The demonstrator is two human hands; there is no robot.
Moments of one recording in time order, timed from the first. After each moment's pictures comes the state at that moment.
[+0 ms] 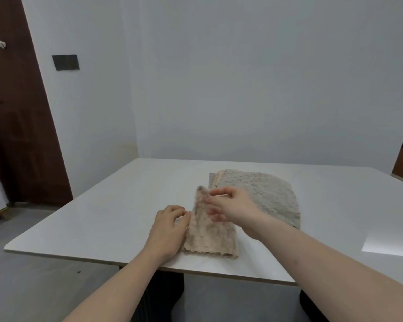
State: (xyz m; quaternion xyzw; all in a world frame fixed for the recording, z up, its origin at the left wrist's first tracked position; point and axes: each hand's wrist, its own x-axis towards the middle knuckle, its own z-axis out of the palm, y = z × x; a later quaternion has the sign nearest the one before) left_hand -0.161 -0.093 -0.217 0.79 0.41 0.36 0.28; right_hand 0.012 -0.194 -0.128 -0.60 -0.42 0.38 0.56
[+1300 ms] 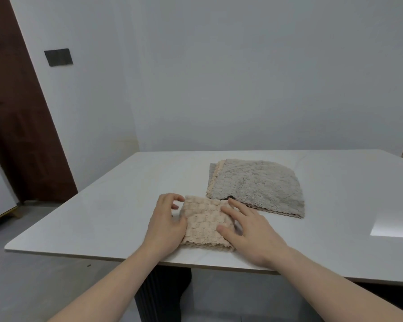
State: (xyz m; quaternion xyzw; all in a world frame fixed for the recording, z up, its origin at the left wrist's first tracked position) left_hand -0.158 -0.100 -0.219 0.79 0.39 0.42 0.21; right_hand 0.054 -0.225 -0.211 -0.72 -0.65 0.06 0.24
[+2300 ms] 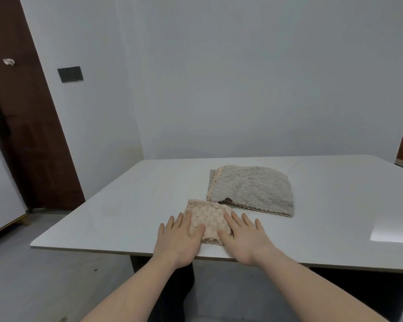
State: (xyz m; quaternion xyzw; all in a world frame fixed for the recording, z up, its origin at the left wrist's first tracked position) left_hand -0.152 -0.148 -0.220 0.84 0.52 0.10 0.11; right_hand 0.030 -0.238 -0.214 -0.78 -0.60 0.09 0.10
